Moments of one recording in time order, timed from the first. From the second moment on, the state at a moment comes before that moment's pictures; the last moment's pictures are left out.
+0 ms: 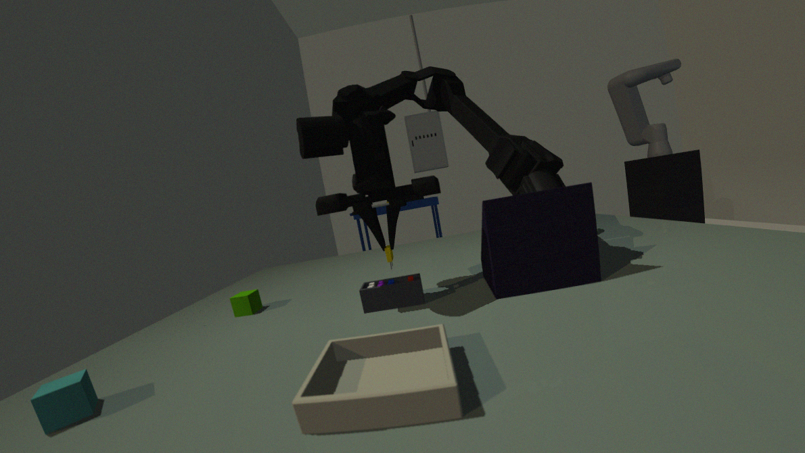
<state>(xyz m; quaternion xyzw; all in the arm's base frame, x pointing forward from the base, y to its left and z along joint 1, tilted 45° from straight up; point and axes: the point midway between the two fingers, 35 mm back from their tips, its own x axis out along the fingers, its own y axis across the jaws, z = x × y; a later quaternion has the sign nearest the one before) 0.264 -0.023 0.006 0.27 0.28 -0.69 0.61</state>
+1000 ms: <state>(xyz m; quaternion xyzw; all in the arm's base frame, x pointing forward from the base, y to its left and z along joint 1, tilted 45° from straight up) 0.286 0.090 -0.099 0.28 0.28 -0.68 0.61</state>
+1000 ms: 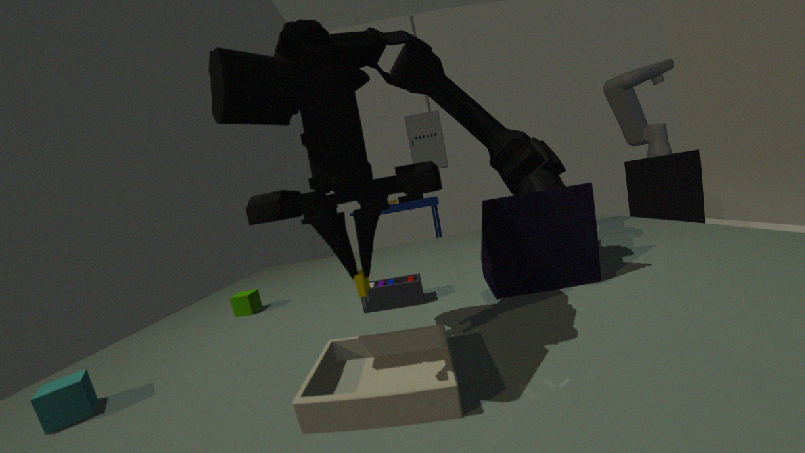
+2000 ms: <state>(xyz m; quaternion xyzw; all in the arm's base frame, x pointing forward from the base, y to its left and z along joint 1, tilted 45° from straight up) 0.275 0.098 -0.150 0.28 0.28 -0.69 0.61</state>
